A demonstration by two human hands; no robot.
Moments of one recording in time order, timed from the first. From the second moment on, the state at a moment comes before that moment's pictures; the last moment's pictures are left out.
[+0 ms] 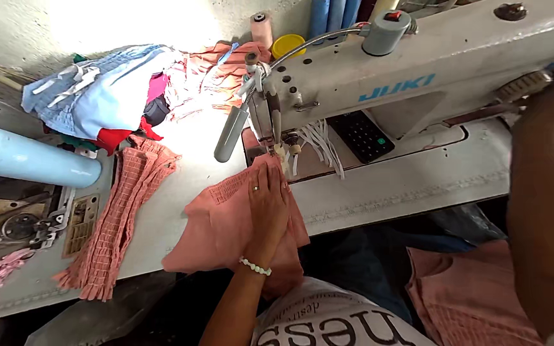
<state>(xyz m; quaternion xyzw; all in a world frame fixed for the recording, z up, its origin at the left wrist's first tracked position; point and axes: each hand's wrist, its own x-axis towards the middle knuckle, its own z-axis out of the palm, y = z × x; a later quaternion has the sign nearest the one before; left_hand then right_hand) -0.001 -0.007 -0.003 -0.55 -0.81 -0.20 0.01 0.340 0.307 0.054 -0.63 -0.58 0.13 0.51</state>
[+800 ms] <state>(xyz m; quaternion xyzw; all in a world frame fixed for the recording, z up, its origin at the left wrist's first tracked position) -0.065 -0.009 -0.005 -0.68 -0.68 -0.25 -0.02 0.116 0.076 -0.012 -0.16 -0.94 0.14 0.27</state>
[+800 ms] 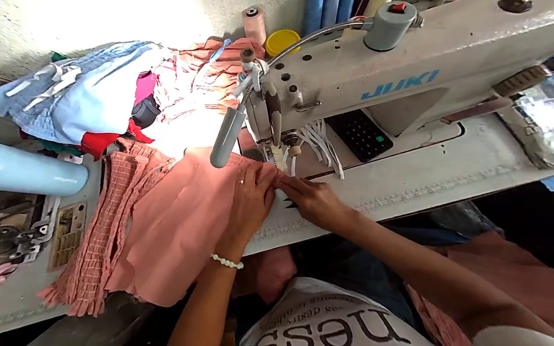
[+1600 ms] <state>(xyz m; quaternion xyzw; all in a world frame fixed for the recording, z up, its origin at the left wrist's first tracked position) -0.132 0.030 0.003 -0.82 -0.53 -0.21 -0.04 0.283 0.186 0.023 -0.55 -0.74 -0.05 0.38</state>
